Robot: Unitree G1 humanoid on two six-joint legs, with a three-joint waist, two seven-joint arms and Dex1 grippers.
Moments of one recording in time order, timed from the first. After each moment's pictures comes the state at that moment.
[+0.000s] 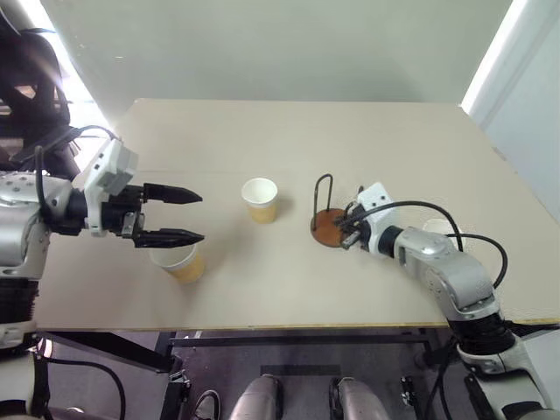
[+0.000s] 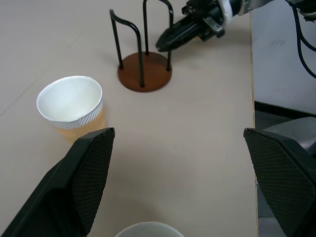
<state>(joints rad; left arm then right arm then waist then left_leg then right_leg) -0.61 1.06 0.12 0.16 -0.53 0.49 -1.54 -0.51 -0.50 0.20 -0.31 0.32 0.86 0.47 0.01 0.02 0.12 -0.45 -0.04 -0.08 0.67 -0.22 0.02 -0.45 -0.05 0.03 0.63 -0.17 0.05</state>
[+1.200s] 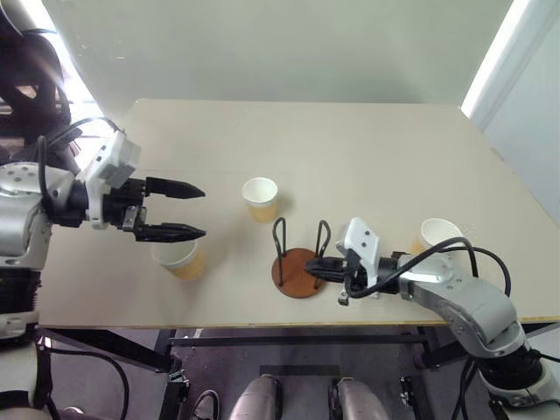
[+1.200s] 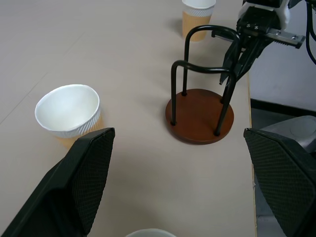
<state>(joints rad) -0.68 1.06 0.08 0.19 -0.51 0.49 -1.56 -0.39 -0.59 0.27 -0.55 0.44 0.85 0.70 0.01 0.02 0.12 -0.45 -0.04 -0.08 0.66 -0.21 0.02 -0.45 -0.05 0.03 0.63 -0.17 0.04</state>
